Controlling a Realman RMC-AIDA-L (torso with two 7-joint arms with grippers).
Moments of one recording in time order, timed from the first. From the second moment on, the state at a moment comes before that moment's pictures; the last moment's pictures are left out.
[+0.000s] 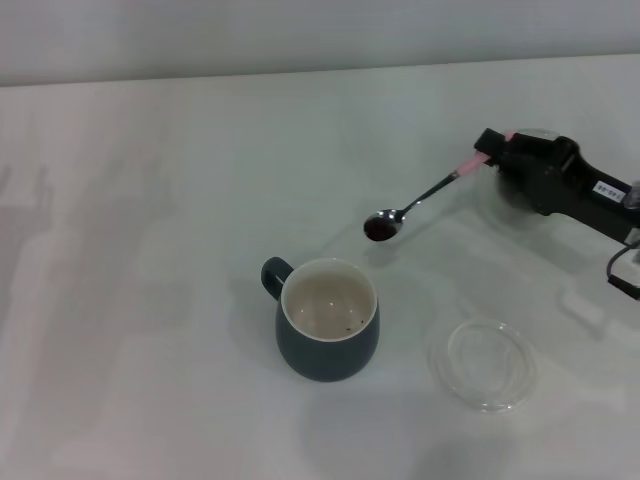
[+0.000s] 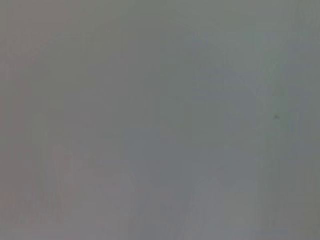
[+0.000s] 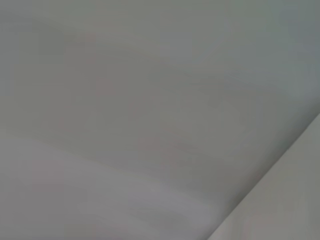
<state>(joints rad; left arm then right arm) -0.42 -2.06 -1.36 -0.16 -0.30 -1.17 2.82 0.42 2.01 -0.43 -0.21 1.43 1.47 -1.18</state>
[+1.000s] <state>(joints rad) -0.41 -2.06 -1.36 -0.16 -0.30 -1.18 2.82 0.50 2.02 -0.52 -0.14 1.43 1.53 -1.49</state>
